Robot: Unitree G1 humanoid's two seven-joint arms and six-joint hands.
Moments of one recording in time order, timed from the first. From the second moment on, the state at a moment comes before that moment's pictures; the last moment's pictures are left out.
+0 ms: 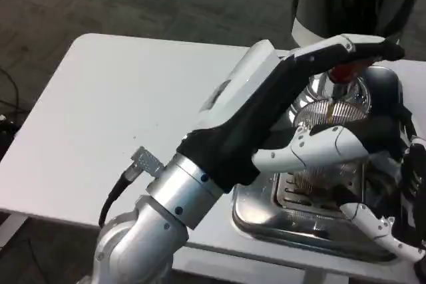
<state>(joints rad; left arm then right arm) -0.45 0.20 -0.27 -0.36 0.29 -0.10 -0.25 -0.02 -0.14 -0.11 0.11 -0.13 -0.64 -0.08</state>
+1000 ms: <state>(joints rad) -0.44 0.20 -0.25 -0.36 0.28 -0.10 -0.25 -0.09 -0.09 -0.06 0.19 -0.15 -0.65 -0.15</state>
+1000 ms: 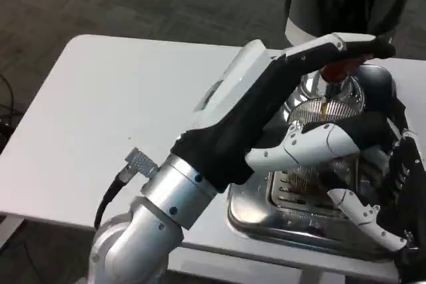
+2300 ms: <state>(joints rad) -0.22 0.21 -0.13 -0.55 0.44 0.01 -0.17 -0.09 -0.09 -0.06 0.19 -0.16 -0.65 -0.16</state>
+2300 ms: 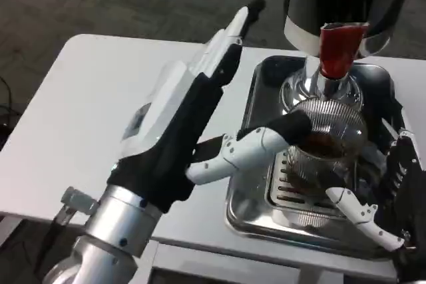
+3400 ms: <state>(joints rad) 0.09 0.34 0.01 -0.50 0.42 -0.08 -0.19 -0.07 -0.09 -0.05 0.19 -0.15 -0.65 -0.16</state>
